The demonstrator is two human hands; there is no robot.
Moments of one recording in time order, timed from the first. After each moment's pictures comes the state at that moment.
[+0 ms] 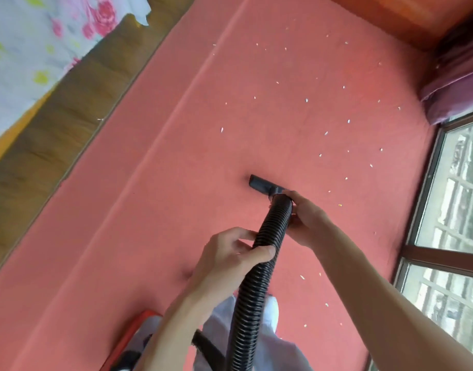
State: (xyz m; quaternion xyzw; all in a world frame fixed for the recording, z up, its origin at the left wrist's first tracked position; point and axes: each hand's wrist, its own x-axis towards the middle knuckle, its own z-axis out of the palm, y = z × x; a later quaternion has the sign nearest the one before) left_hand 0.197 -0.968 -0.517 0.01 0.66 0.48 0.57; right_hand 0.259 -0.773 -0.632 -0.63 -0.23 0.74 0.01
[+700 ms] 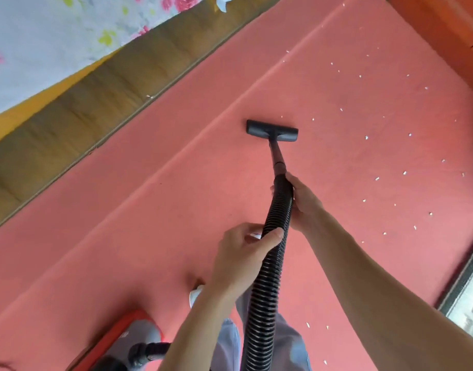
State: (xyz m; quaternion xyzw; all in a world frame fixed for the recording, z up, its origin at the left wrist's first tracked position) left_hand 0.099 -0.974 -0.603 -0.16 0.66 0.56 0.47; right_hand 0.076 -0.797 -0.706 -0.57 -0.29 0.76 -0.08
